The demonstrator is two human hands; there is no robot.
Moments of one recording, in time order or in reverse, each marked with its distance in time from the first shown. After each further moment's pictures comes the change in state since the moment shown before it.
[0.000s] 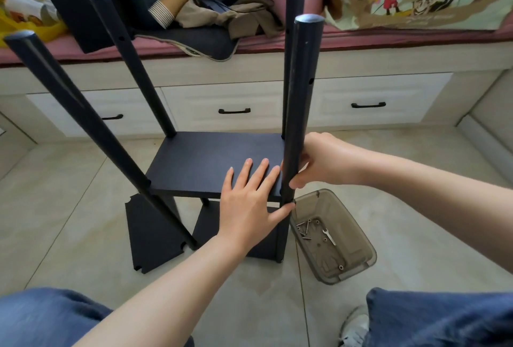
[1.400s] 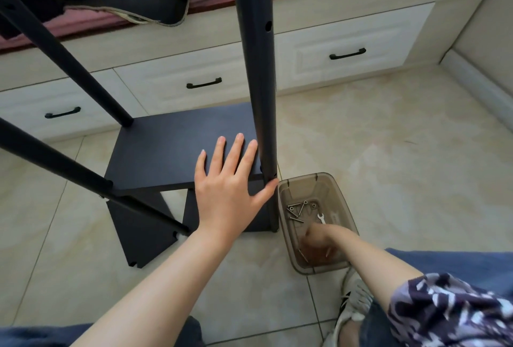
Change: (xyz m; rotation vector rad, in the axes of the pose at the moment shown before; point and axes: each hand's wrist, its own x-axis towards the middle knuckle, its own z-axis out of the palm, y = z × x) left_hand -0.005 -0.001 0.011 0.088 0.103 0.053; right_hand -0.003 0.173 0.232 0.245 -0.500 0.769
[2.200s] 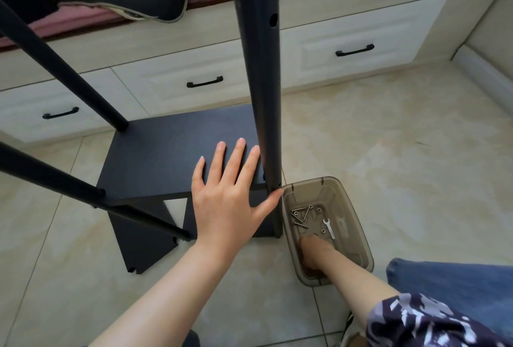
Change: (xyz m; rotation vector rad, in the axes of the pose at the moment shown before) left_hand -0.001 -0.002 0.005 0.002 0.069 0.023; right_hand 0.052 -0.004 0.042 -0.379 0.184 -0.076
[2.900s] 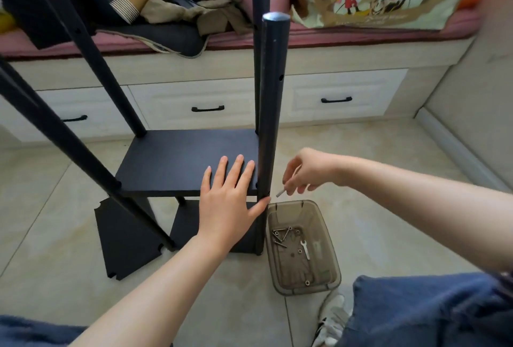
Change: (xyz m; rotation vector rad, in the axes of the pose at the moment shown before) left_hand 0.001 0.008 -0.012 -0.009 -0.147 -0.058; right_hand -0.189 -0.026 -0.234 0.378 0.255 -0.231
